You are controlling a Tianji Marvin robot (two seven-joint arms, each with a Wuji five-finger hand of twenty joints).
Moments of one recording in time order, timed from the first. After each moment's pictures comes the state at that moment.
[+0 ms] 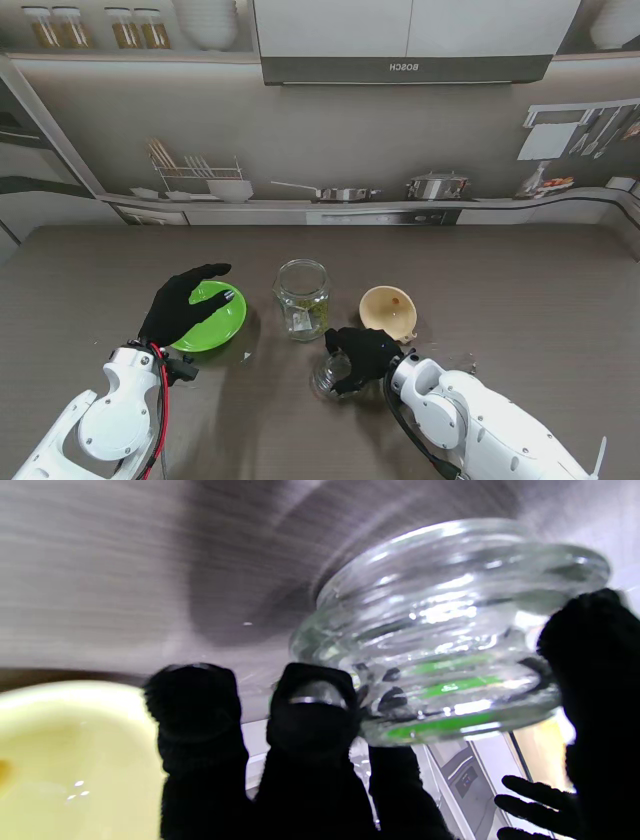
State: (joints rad) left arm 1.72 -1.17 -1.40 -1.67 0.35 -0.25 0.23; right arm -1.27 -1.10 0.76 -1.22 -0.82 -0.25 -0.18; left_hand 0.67 -0.42 0.53 -0.09 0.72 0.16 0.15 0.30 0.69 0.27 0.09 0.26 0.39 0.38 0.13 0.33 0.16 0.37 0.21 0.50; right_hand 0.24 -0.83 1.06 -0.41 0.32 0.09 1.33 0.50 0.66 0.21 0.82 0.94 1.27 -0.14 1.30 0.81 1.01 0.21 1.38 0.79
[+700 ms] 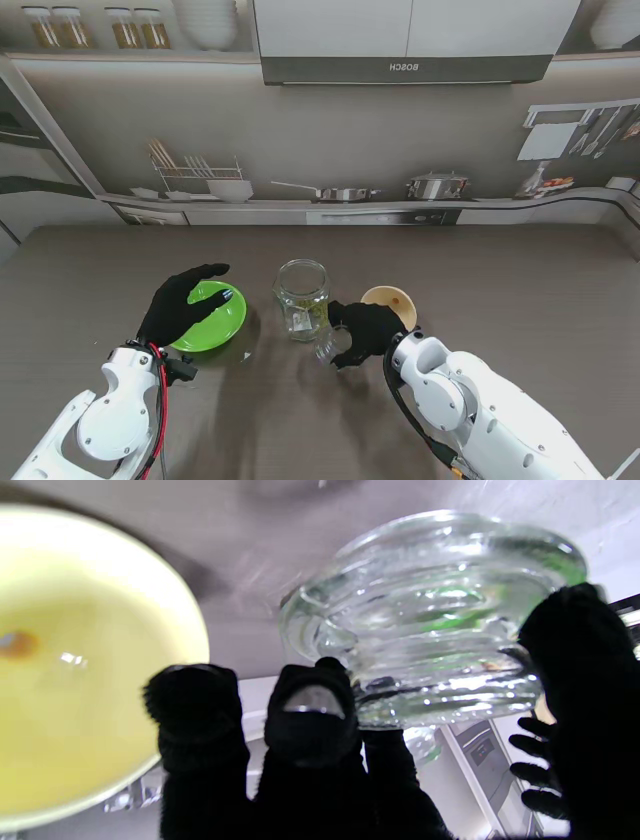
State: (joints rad) left arm 1.73 -1.17 -1.41 -1.67 0.35 -0.24 0.23; right arm -1.31 -1.09 0.87 -1.42 -0.82 -0.14 -0.06; left_hand 0.68 -0.40 0.52 -0.08 0.72 0.16 0.15 0.30 0.69 0.27 0.09 0.26 0.39 0.38 0.13 0.33 0.16 0.37 0.21 0.50; right_hand 0.30 -0.83 1.06 -0.43 0.31 0.13 1.32 0.49 0.80 0.11 1.04 0.98 1.27 -0.12 1.32 0.82 1.03 0.20 1.38 0.78
